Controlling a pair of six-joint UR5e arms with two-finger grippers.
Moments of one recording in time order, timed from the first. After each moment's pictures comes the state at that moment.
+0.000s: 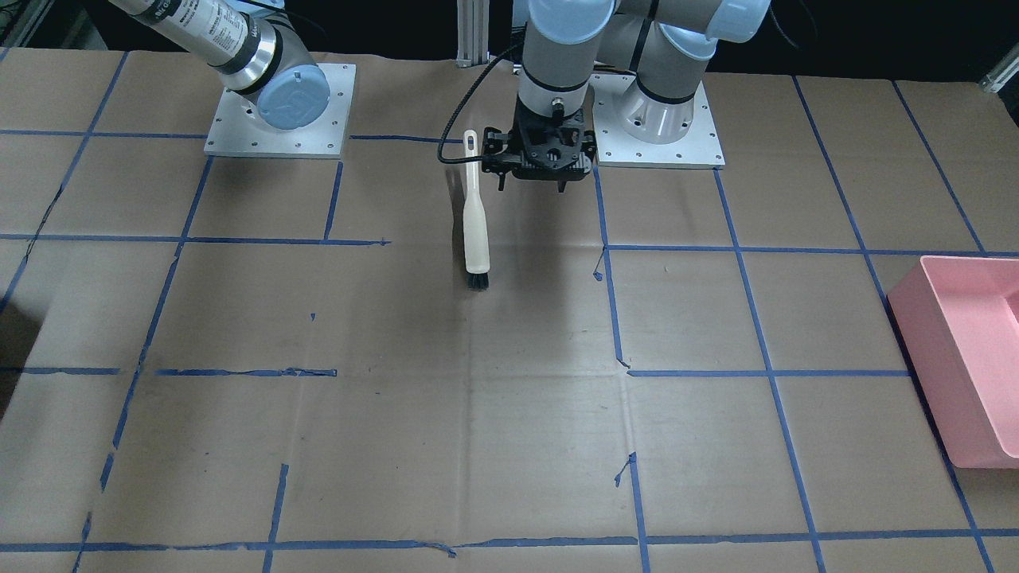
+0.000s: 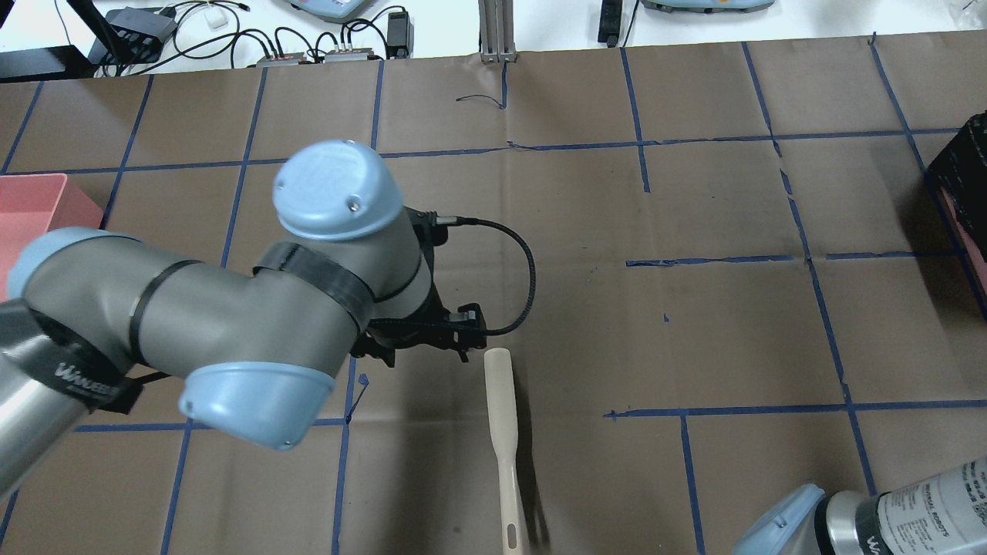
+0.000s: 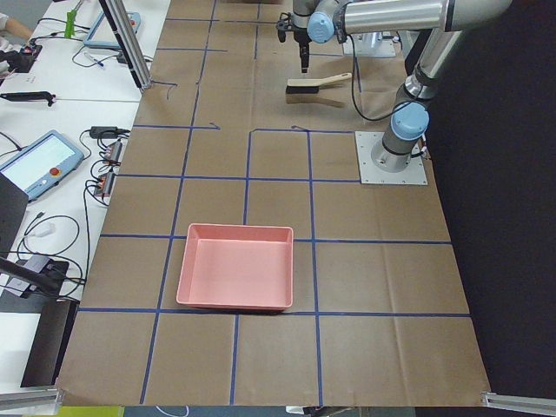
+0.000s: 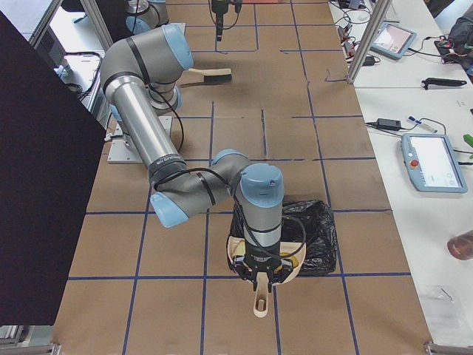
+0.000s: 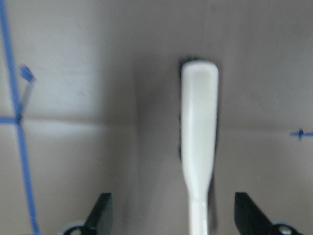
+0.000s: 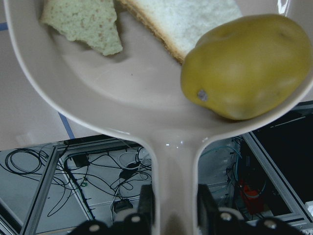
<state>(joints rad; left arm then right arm) -1.86 -1.47 -1.96 -1.32 1.52 -0.29 0.53 -1.02 1.12 -2.15 -1.75 -2.51</state>
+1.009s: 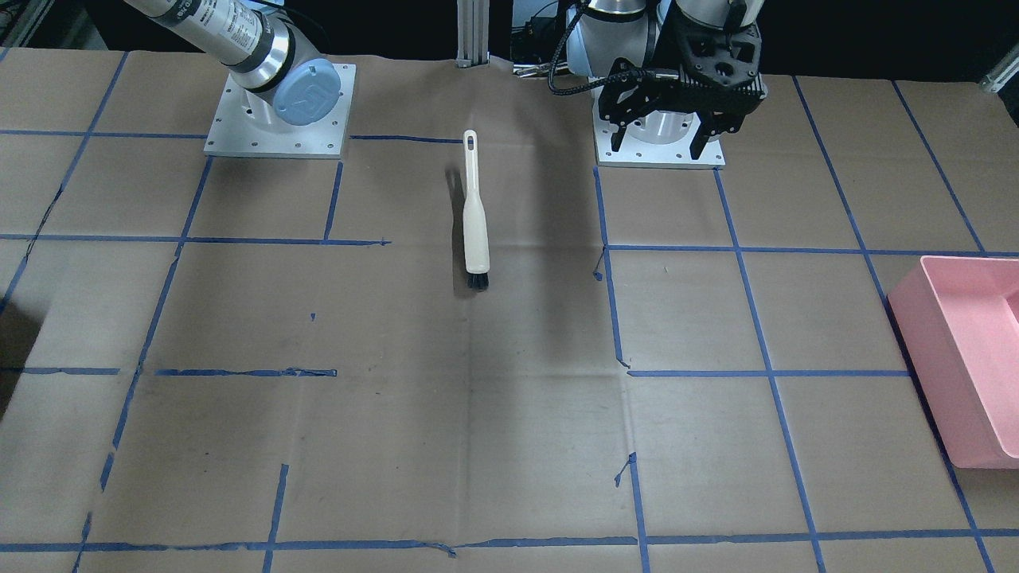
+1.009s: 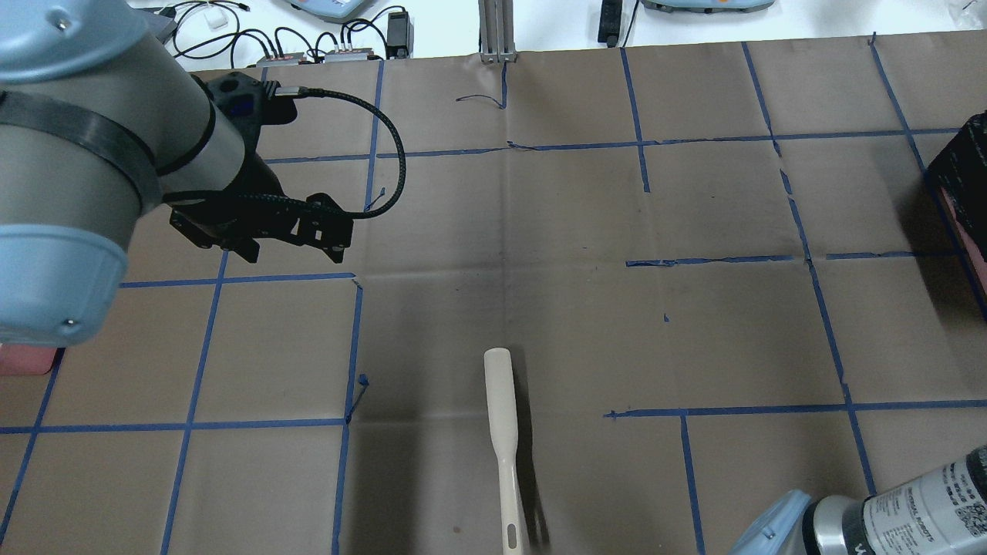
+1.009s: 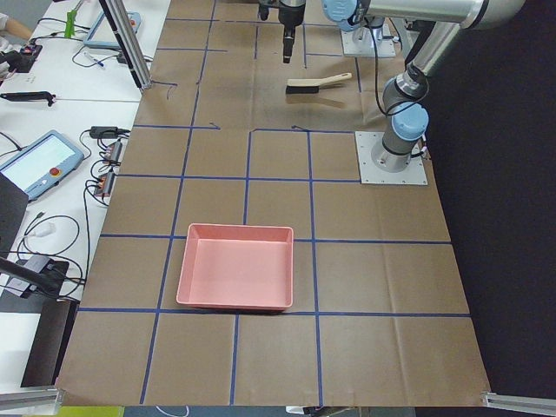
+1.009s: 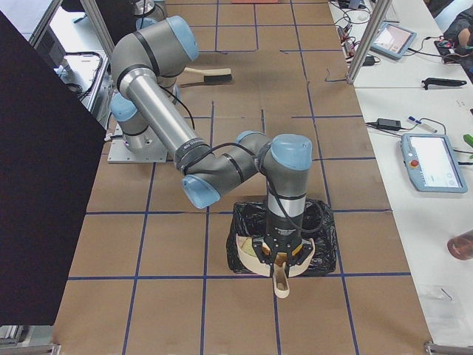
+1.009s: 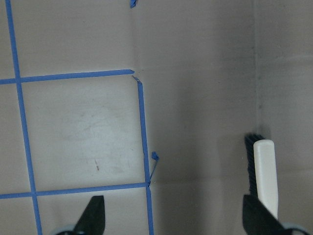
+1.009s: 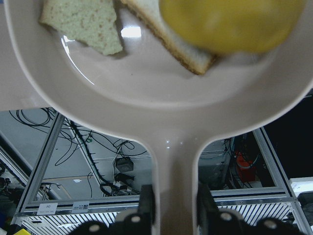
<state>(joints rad) -1.62 -1.37 -1.72 -1.58 1.54 0.01 0.67 -1.03 1.12 -2.21 -1.97 -2.50</state>
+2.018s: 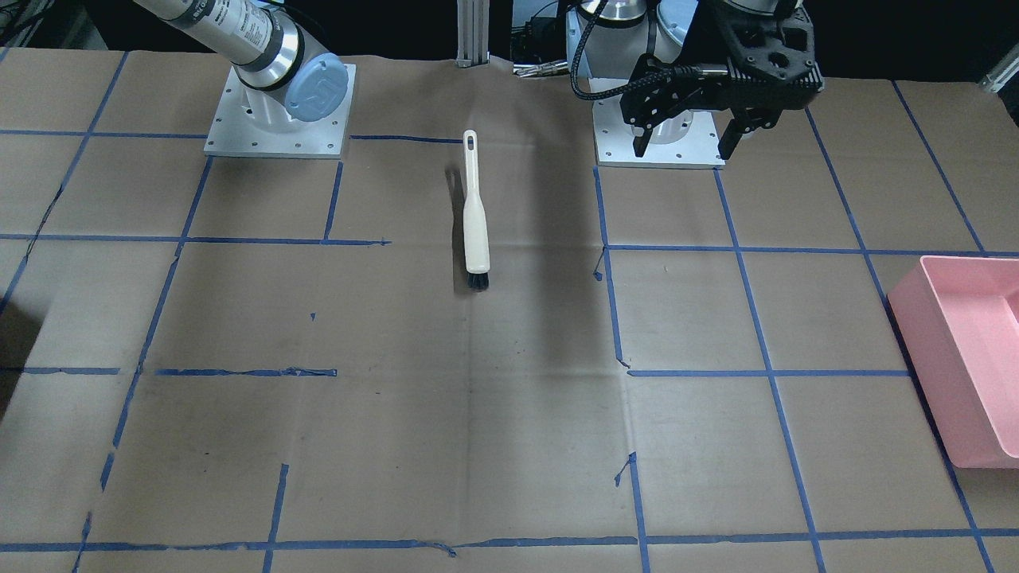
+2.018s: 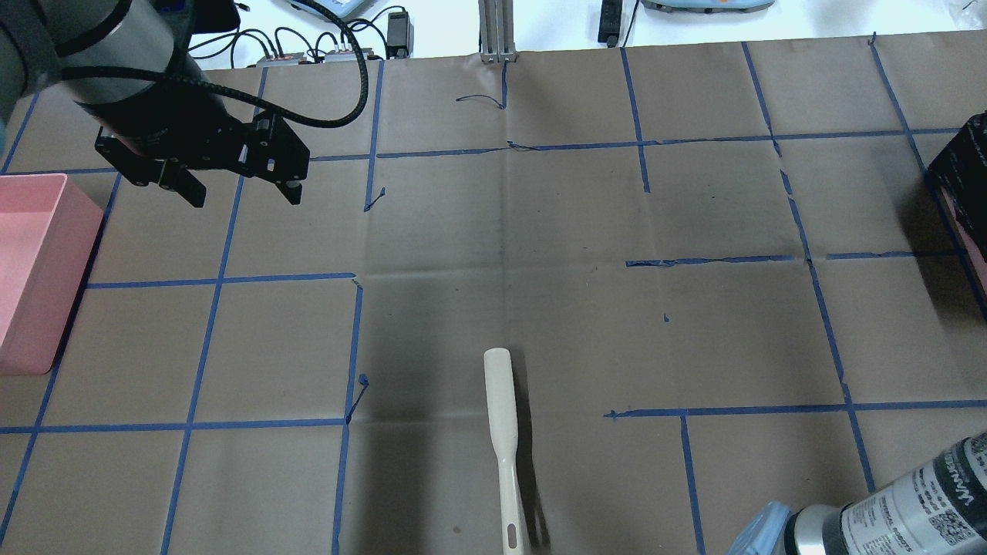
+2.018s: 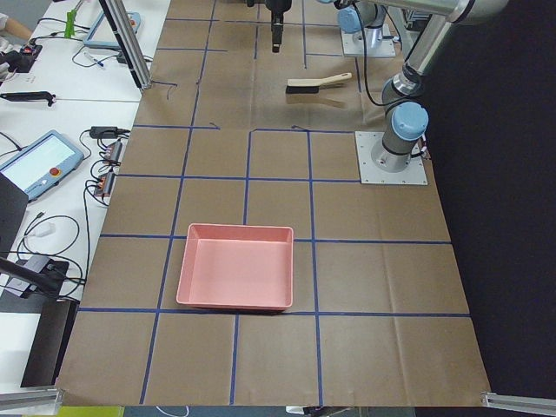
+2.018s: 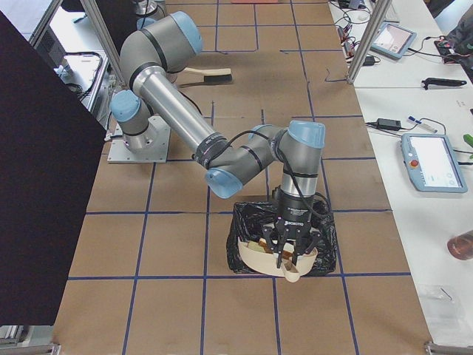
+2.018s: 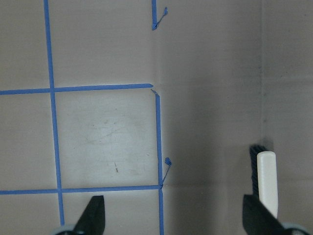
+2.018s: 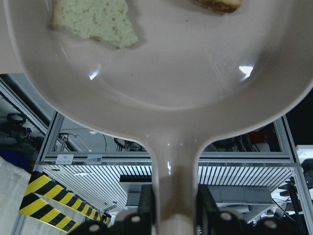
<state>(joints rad) -1.60 -1.48 -1.54 -1.65 1.54 -0.08 0.76 -1.02 1.21 -2.40 -2.19 -2.52</state>
